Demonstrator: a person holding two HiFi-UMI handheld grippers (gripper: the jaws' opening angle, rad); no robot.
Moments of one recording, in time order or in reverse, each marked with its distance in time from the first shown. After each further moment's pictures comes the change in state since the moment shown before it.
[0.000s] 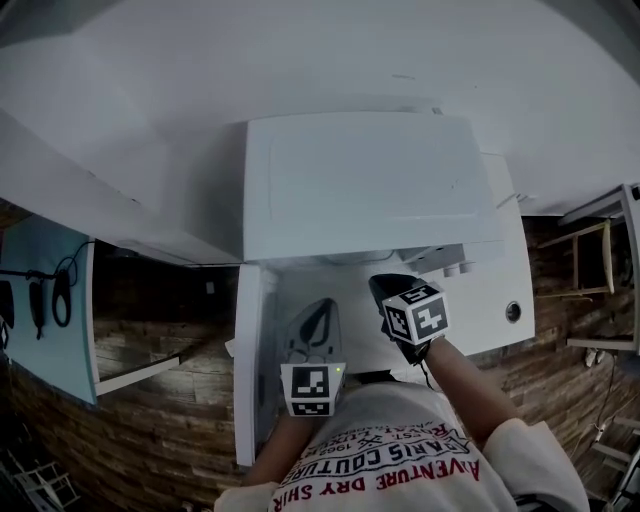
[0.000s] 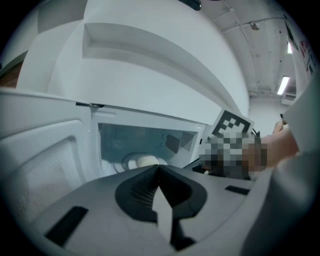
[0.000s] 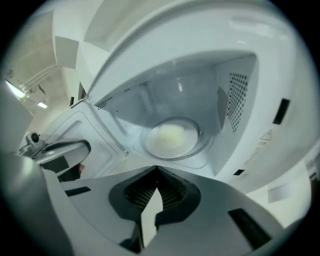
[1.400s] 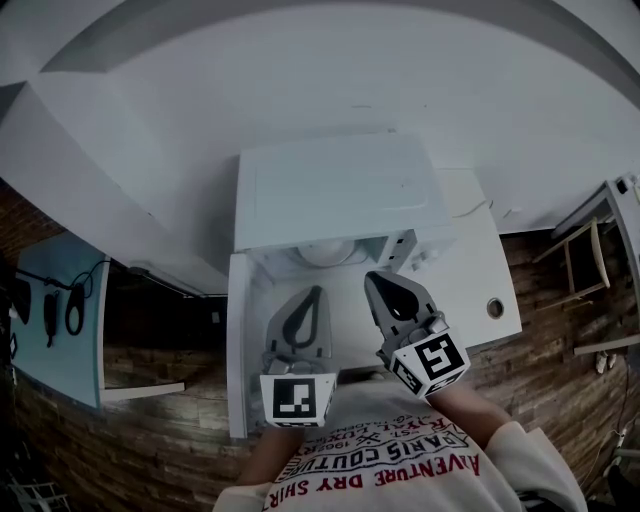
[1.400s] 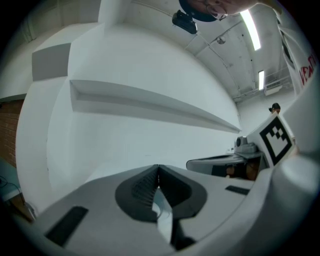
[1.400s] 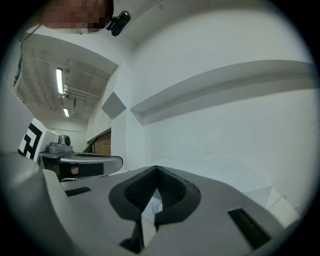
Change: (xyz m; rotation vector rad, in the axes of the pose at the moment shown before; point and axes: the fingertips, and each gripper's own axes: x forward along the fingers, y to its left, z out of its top) left arm -0.091 -0.068 0.131 0.159 -0.349 0.029; right arm -0.210 0.074 0.074 -0.240 -0.811 -0.017
